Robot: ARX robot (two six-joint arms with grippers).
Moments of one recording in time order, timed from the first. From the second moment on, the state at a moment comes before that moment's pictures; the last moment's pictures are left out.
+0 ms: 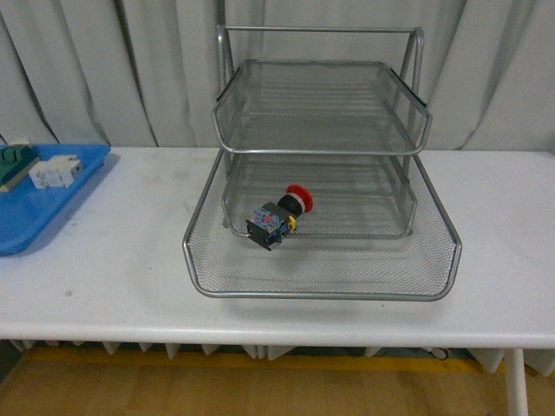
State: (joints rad) left arm 0.00 0.01 0.01 0.00 0.00 0.00; right arm 0.00 0.00 0.01 0.00 0.00 0.00
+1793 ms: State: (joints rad) left arm 0.00 0.01 0.01 0.00 0.00 0.00; right arm 0.46 1.89 0.86 0.12 -0.08 0.35
